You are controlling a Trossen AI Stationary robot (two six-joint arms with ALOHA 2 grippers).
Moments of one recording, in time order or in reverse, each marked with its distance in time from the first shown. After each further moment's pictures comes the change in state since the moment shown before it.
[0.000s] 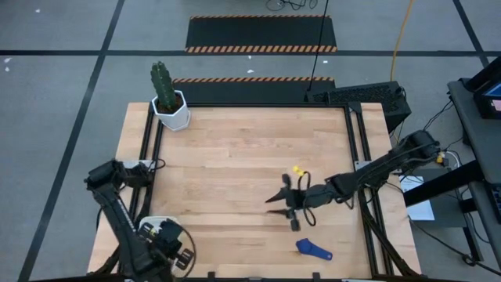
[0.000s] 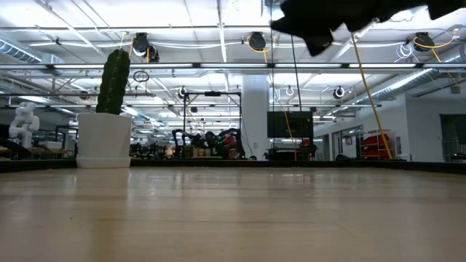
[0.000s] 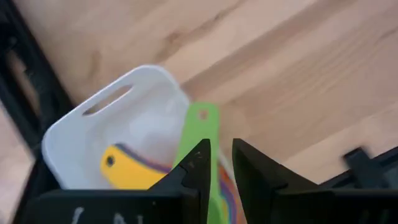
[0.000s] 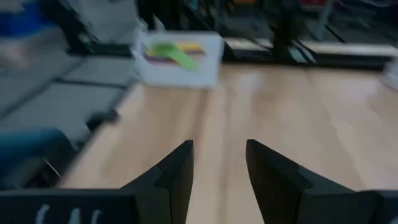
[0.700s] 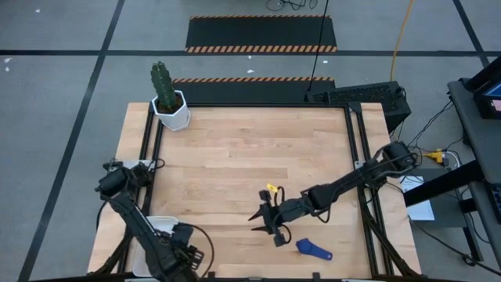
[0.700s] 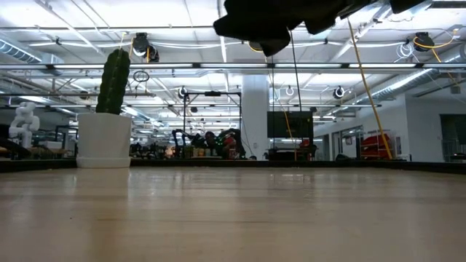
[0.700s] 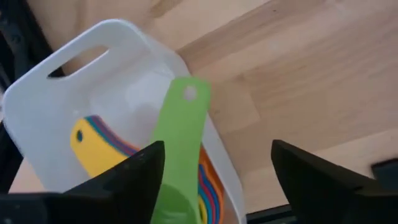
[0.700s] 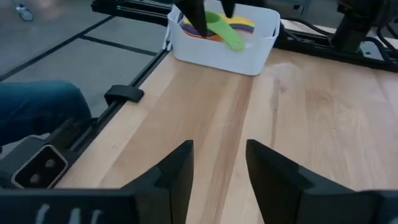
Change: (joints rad) left arm 0.086 0.113 -0.002 0.071 0.187 0.009; right arm 0.008 0.314 0.286 -0.061 -0.137 -0.104
